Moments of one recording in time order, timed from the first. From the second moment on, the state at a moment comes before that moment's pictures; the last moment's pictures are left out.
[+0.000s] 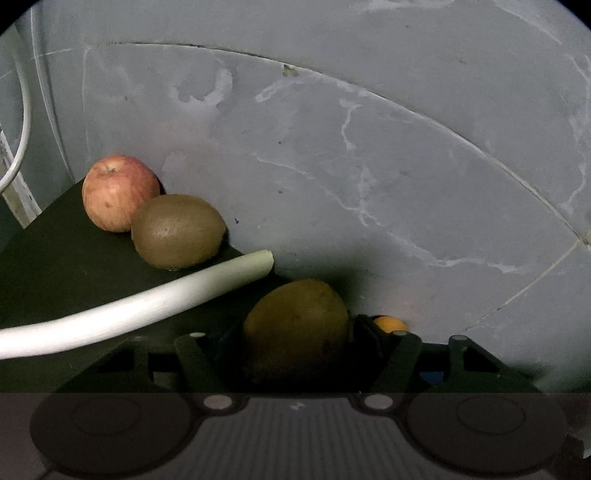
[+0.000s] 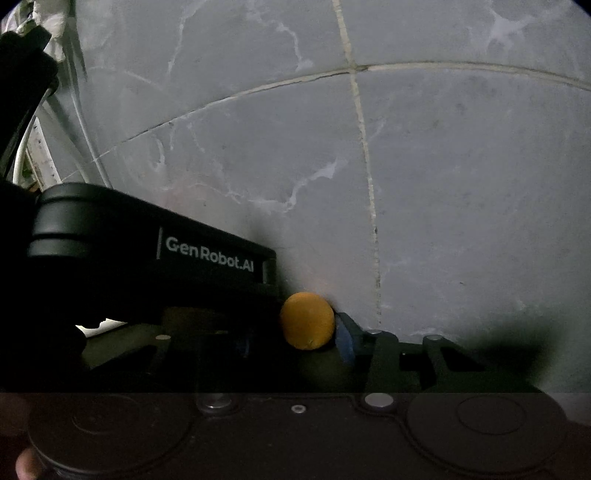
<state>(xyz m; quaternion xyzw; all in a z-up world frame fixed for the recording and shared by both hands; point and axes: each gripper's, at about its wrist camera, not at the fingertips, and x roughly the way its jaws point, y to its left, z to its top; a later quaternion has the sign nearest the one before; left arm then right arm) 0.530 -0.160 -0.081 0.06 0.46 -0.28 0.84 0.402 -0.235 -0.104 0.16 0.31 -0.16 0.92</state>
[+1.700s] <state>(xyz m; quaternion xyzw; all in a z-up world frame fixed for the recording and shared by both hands) 0.330 0.055 -0.062 -0.19 0.43 -0.08 0.88 0.239 -0.153 -0.052 0.10 0.31 0.11 0.94</state>
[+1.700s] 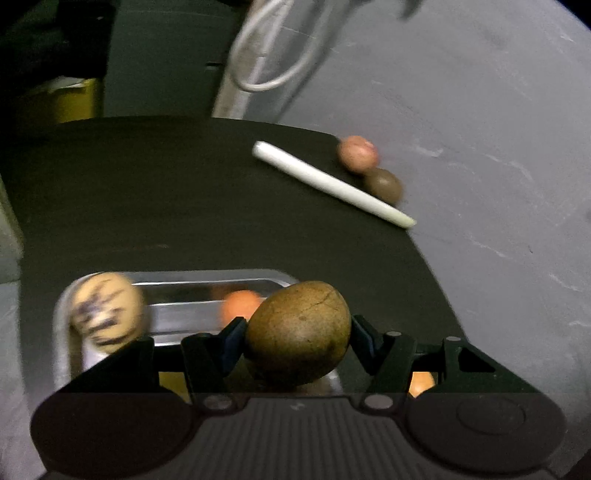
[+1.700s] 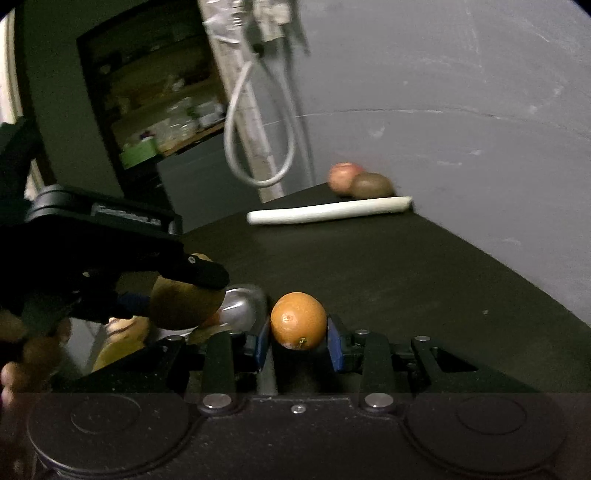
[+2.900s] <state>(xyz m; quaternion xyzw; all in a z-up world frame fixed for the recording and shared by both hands) 0.335 0.069 -0.072 -0.07 0.46 -0.06 0.88 0.219 -0.098 -0.065 -0.01 0.37 0.20 0.91</state>
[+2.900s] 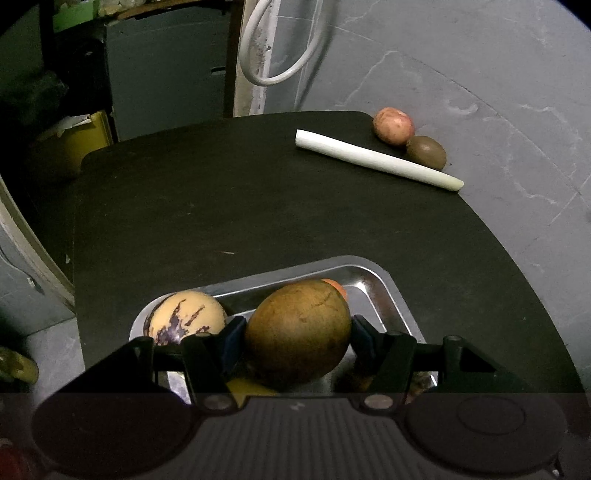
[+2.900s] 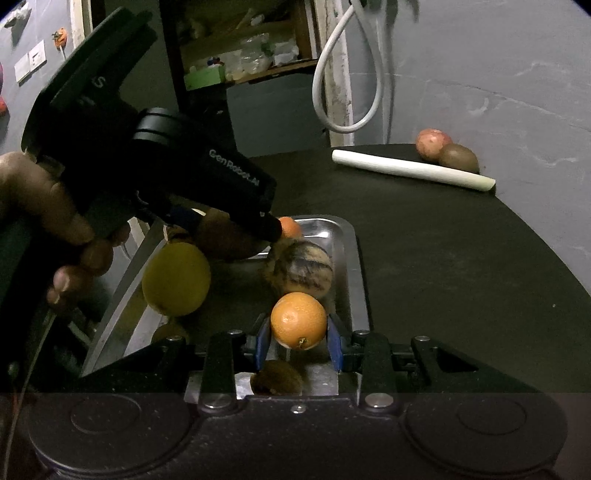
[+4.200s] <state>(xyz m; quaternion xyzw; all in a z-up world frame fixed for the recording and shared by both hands) 0.330 0.057 -0.083 -0.01 0.44 -0.06 0.90 0.216 -0.087 -0.072 -0.02 0.38 0.20 0.90</state>
